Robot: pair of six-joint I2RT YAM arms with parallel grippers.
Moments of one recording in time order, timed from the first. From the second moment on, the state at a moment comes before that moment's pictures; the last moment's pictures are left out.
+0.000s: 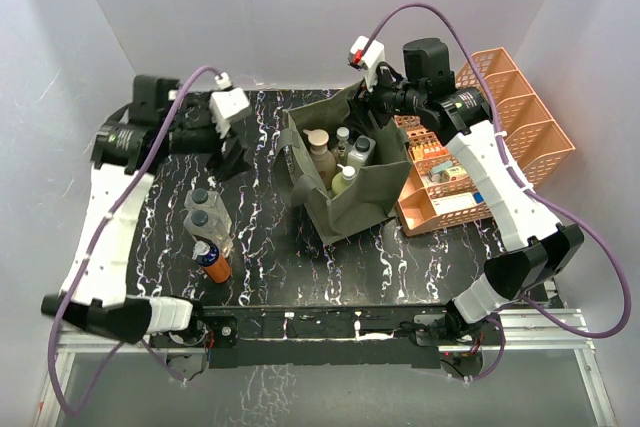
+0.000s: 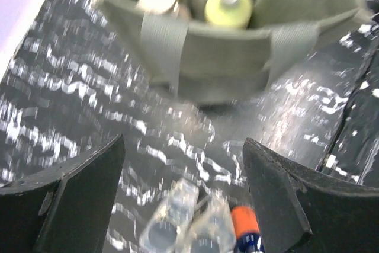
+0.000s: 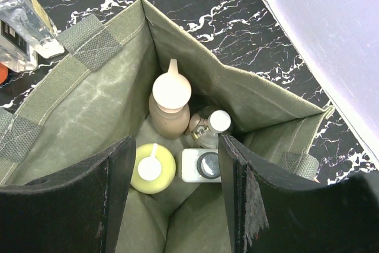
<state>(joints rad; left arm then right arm) -0.26 1.36 1.75 -1.15 0.70 0.66 0.43 1.56 1.83 -0.76 -0.49 -0.39</state>
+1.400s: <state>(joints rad) 0.20 1.48 1.41 -1.38 0.40 1.42 0.43 1.50 1.77 -0.76 -0.50 -0.39</state>
